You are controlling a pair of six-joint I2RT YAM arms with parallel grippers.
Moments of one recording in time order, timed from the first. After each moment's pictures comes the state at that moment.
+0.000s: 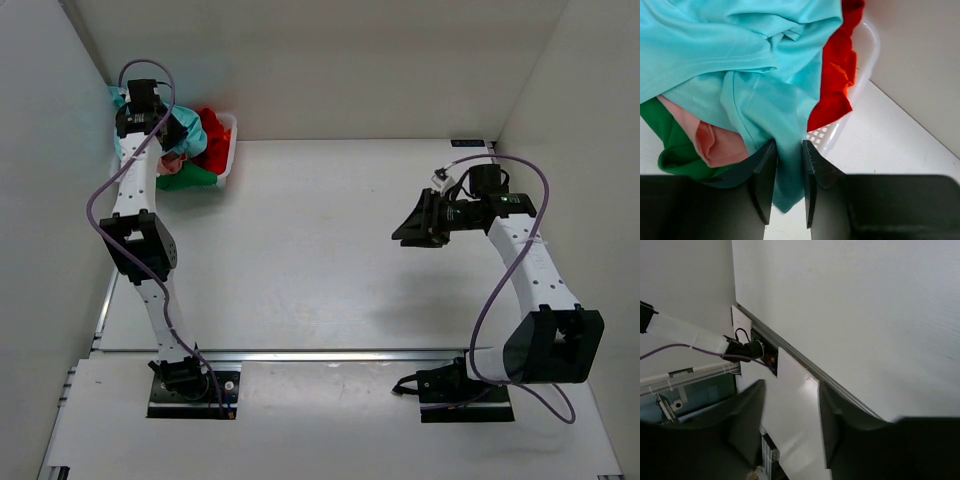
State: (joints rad) left arm 0.14 2.16 2.26 -0.79 -0.07 -0.54; right arm 0.02 1.35 1.21 -0.91 -0.91 0.32
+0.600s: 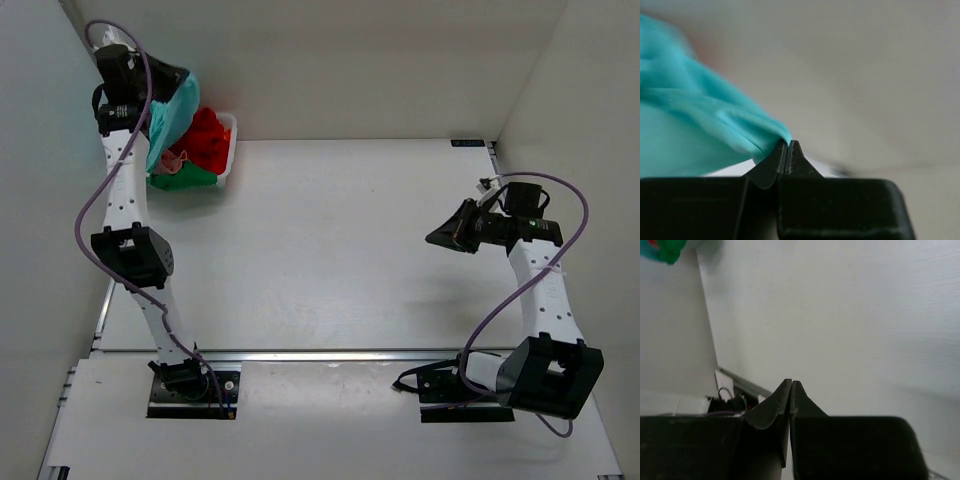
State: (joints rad) left arm 0.15 2.07 2.36 -0.53 0.22 -0.77; right arm -0.19 1.20 1.06 -0.81 -0.80 0.36
